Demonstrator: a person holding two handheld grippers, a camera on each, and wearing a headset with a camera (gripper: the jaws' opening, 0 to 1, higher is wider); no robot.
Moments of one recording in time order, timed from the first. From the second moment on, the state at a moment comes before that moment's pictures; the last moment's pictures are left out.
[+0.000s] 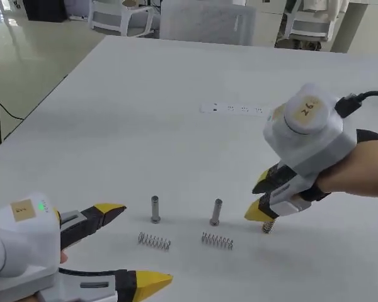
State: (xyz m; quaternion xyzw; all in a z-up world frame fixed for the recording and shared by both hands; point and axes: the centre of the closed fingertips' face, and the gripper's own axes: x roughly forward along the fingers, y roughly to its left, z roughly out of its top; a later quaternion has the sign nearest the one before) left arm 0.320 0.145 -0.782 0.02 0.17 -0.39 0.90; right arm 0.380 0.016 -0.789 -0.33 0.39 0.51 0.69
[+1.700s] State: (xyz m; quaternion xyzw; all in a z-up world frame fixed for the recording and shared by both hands) left arm 0.318 0.144 -0.783 0.02 0.17 -0.40 0.90; right arm 0.356 0.033 -0.868 -0.36 0.43 0.52 0.64
